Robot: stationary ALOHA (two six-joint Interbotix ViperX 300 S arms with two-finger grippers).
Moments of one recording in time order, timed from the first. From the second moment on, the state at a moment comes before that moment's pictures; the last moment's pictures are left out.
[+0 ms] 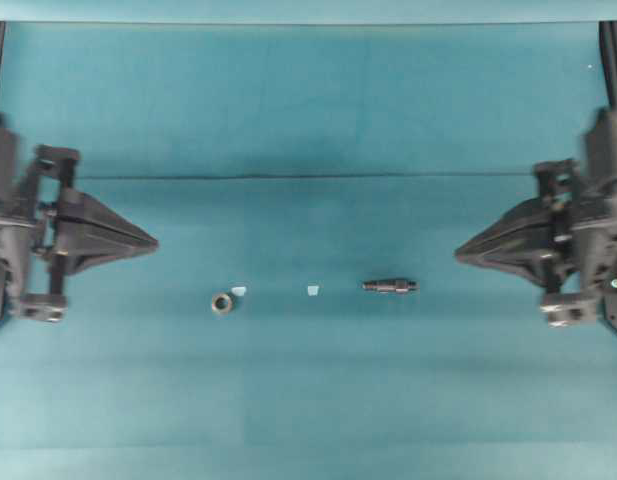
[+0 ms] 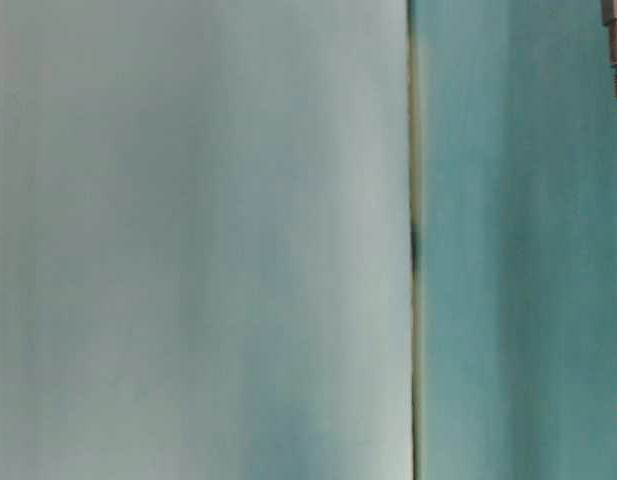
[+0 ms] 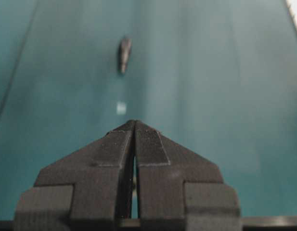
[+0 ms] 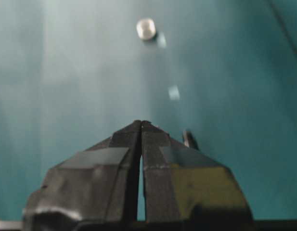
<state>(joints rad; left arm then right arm) -0.01 -0.70 1.00 0.01 0.13 -0.16 0.01 -0.68 1.04 0.15 0.17 0.19</state>
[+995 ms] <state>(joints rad) -0.05 -0.21 0.70 0.02 0.49 -0.06 0.00 -0.16 0.73 0.01 0.57 0.16</state>
